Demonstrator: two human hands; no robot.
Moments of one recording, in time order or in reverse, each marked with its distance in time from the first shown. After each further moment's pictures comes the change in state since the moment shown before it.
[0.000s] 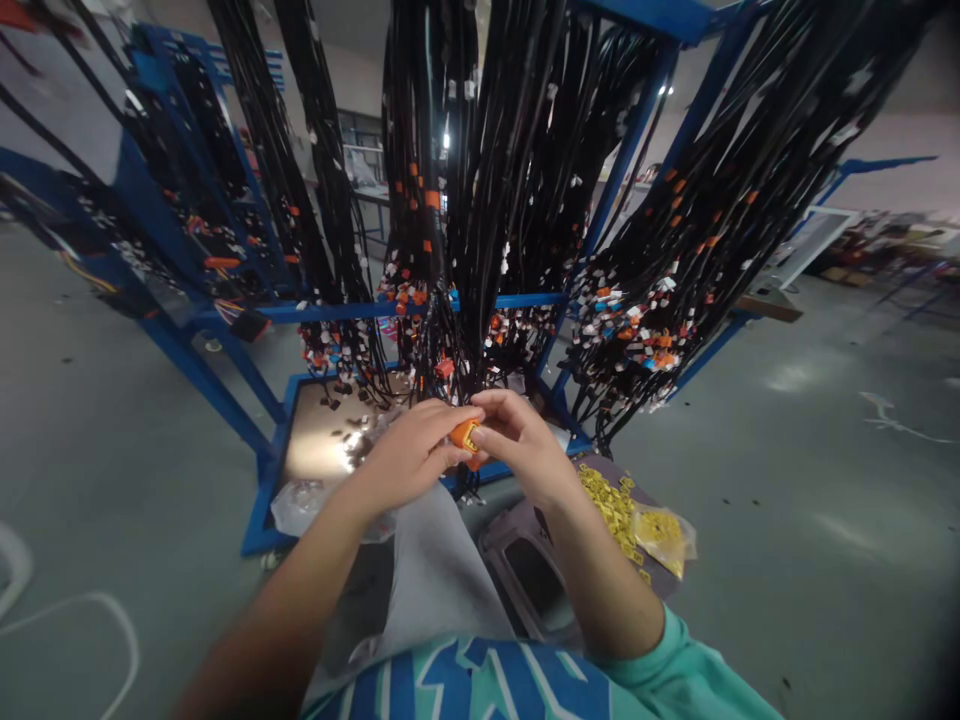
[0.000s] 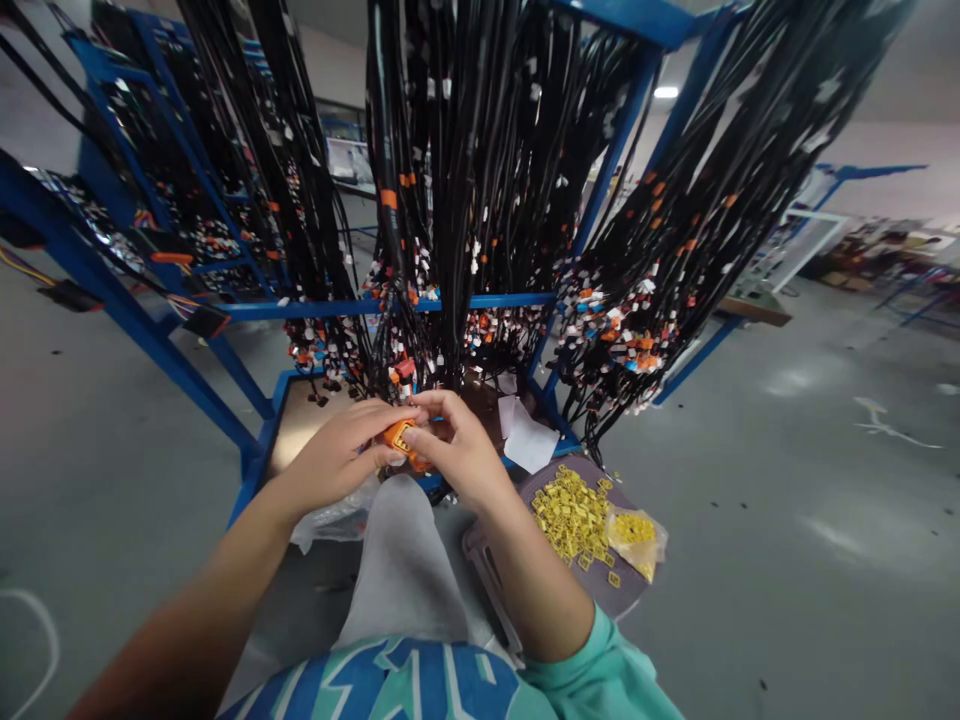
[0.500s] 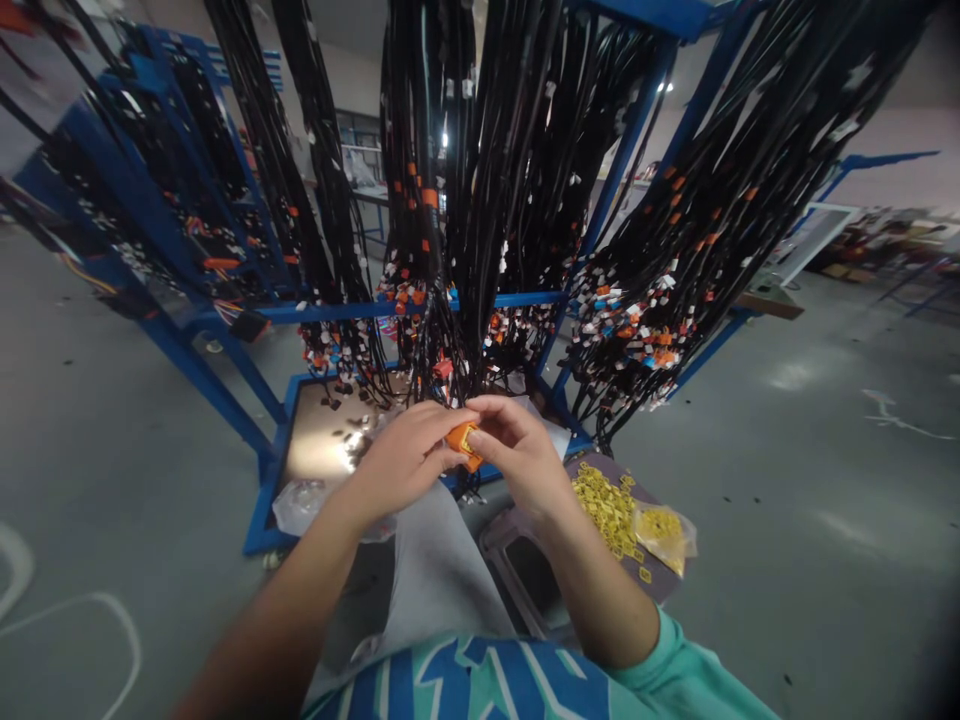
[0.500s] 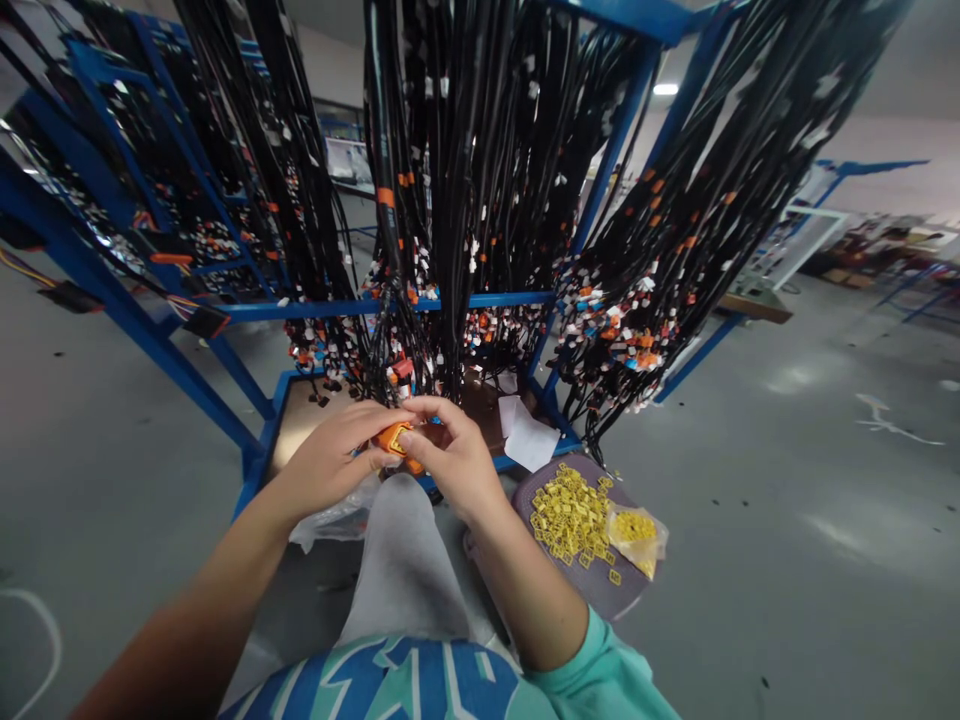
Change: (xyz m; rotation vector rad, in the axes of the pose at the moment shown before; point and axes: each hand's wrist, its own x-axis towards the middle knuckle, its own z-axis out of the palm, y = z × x) left_hand -0.001 0.008 -0.002 0.022 0.024 0.024; right_hand -0.004 0.007 0.008 0.038 0.096 -0.095
